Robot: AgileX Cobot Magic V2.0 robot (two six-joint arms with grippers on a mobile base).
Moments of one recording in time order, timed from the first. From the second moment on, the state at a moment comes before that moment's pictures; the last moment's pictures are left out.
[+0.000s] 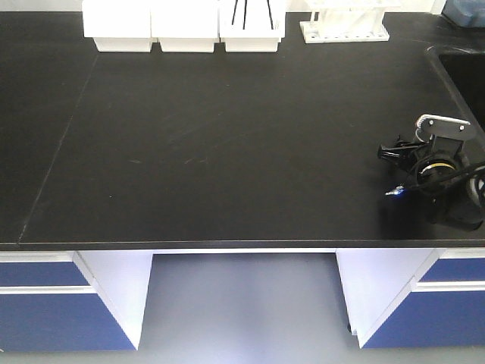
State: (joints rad) left arm 0.01 0.66 -0.27 0.07 -0.27 -0.13; right arm -0.03 2.16 -0.84 0.22 -0.84 -0.04
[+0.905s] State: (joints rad) left arm 0.01 0.66 -0.27 0.07 -0.27 -0.13; right arm 0.07 1.04 -0.53 -0.29 -0.27 0.15
